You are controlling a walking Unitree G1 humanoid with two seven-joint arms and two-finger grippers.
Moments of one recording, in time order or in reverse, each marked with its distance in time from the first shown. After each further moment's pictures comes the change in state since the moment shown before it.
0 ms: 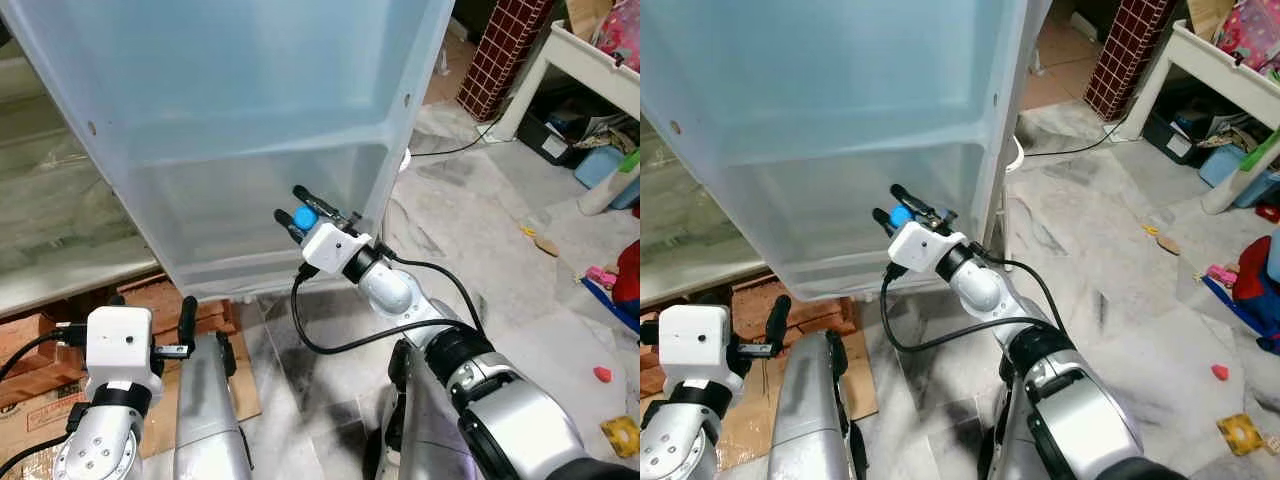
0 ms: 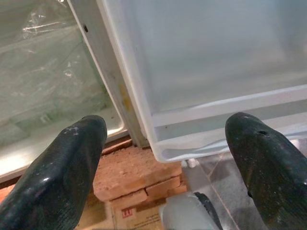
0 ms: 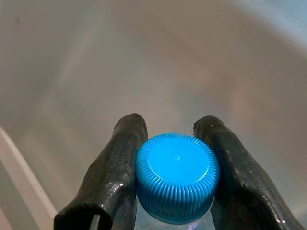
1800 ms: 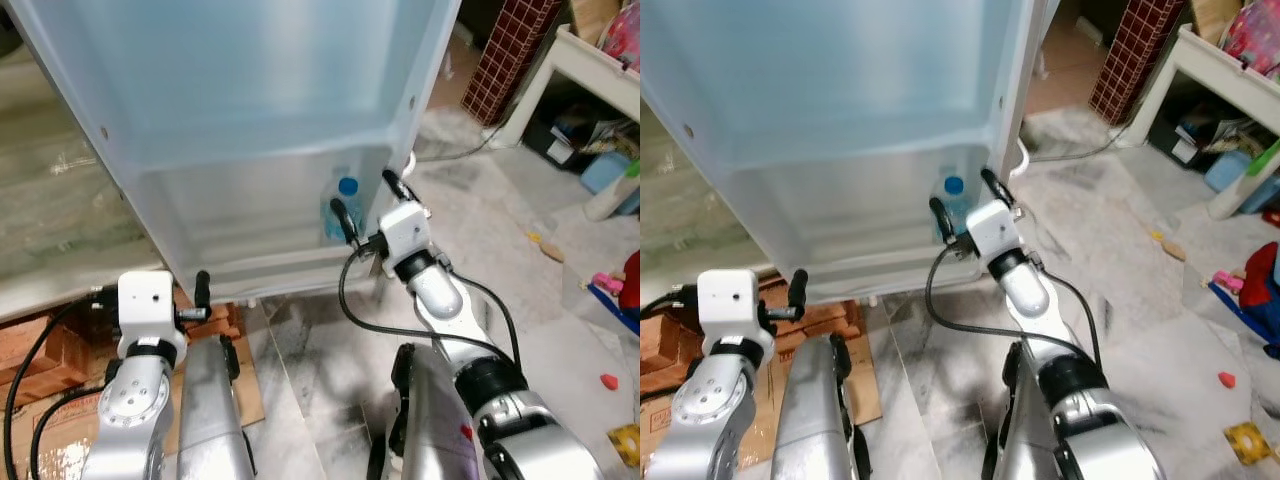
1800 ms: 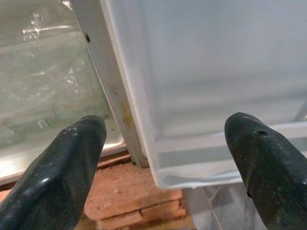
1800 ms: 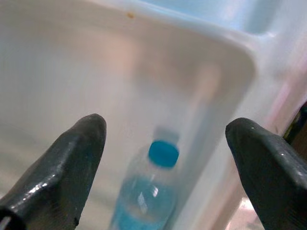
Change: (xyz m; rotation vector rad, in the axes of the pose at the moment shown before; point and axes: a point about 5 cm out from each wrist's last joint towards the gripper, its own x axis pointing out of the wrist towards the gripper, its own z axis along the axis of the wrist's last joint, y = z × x) left arm 0.052 -0.016 -0.003 -0.063 0.013 0.054; right arm -0.069 -0.033 -0.022 0.401 0.112 -0.262
